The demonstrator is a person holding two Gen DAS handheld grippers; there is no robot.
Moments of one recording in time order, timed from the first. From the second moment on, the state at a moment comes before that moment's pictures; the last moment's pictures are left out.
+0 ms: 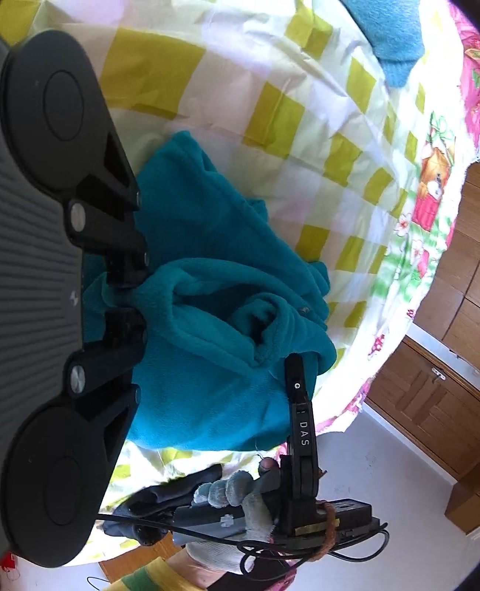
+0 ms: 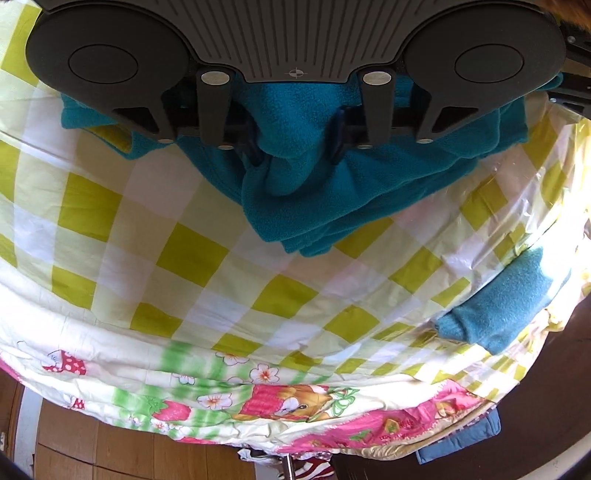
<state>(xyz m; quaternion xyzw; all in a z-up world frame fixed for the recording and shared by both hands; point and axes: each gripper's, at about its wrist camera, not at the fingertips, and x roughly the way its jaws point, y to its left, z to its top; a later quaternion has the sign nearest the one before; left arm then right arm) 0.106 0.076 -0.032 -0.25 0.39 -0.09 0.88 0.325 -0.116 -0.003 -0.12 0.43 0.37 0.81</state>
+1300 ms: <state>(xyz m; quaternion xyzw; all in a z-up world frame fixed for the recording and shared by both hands) 0.139 0.095 -0.022 -0.11 0.31 0.03 0.94 0.293 -0.032 -0.020 -0.08 0.36 0.34 0.87</state>
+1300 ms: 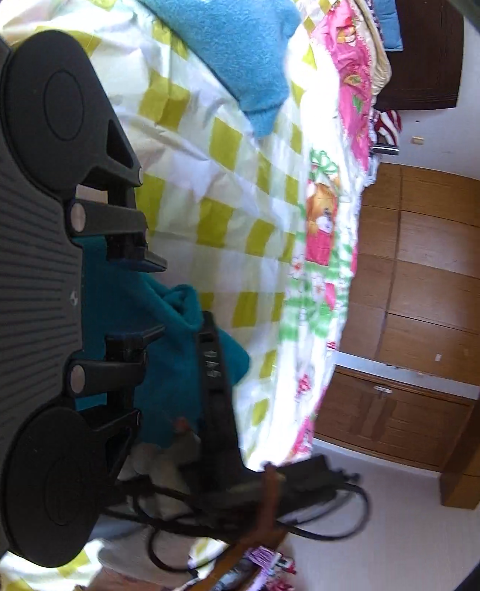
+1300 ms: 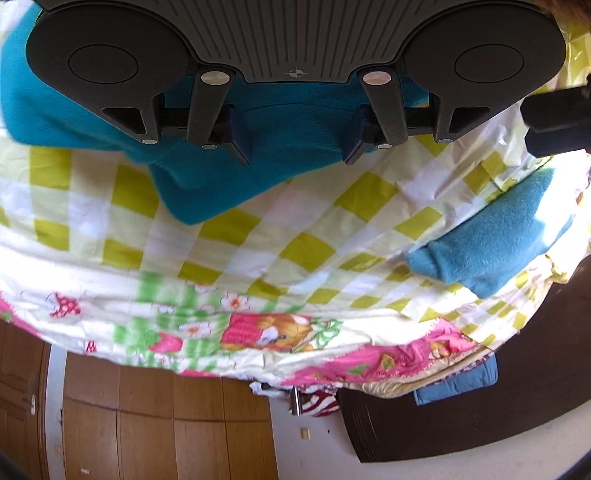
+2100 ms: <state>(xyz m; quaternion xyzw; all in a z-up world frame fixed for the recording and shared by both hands) 0.165 0.135 -0.043 -0.13 0.36 0.01 0.92 0.252 -0.235 -0.031 0.23 0.38 0.14 0.88</state>
